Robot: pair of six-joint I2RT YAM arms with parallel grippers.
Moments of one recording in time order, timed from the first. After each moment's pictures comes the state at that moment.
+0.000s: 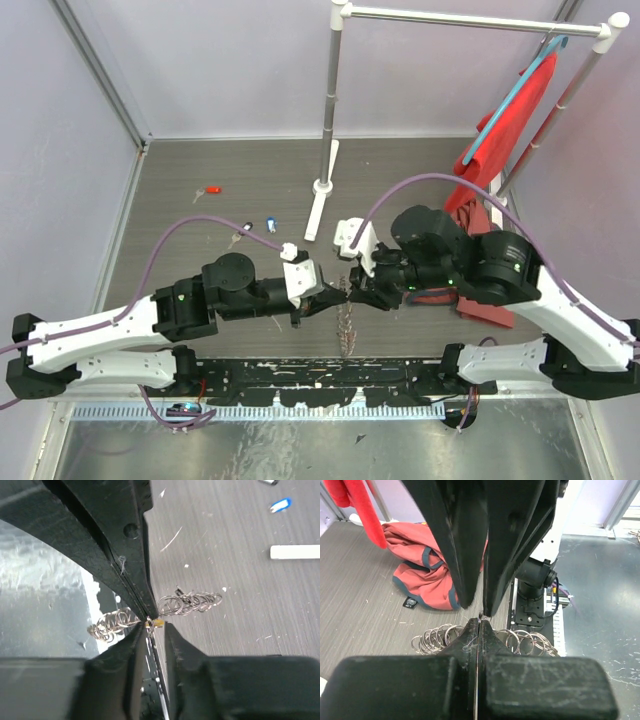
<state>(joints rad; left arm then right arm) -1.33 0.98 1.00 -0.13 0.09 0.07 1.14 1.13 1.64 -1.21 -0.19 -0.12</state>
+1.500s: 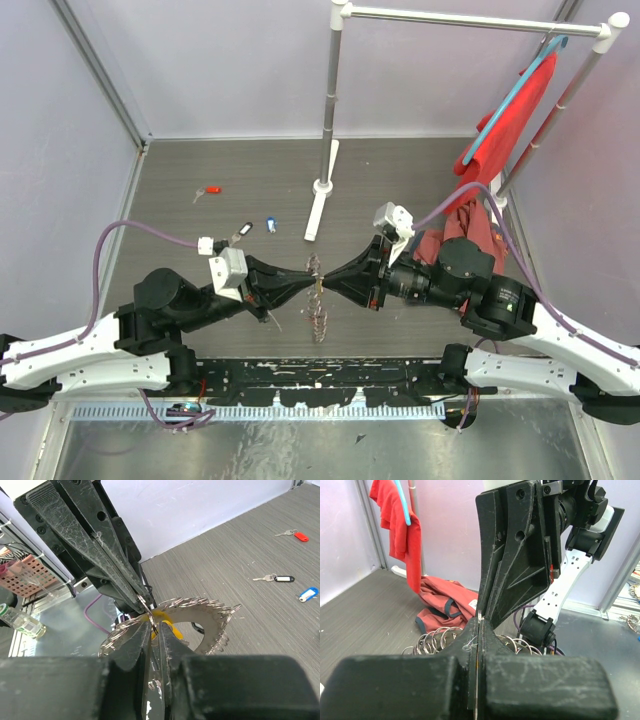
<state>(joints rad) -1.33 0.70 0.83 0.11 -0.06 -0.04 1.14 0.79 1.08 -0.31 -0.13 0.33</state>
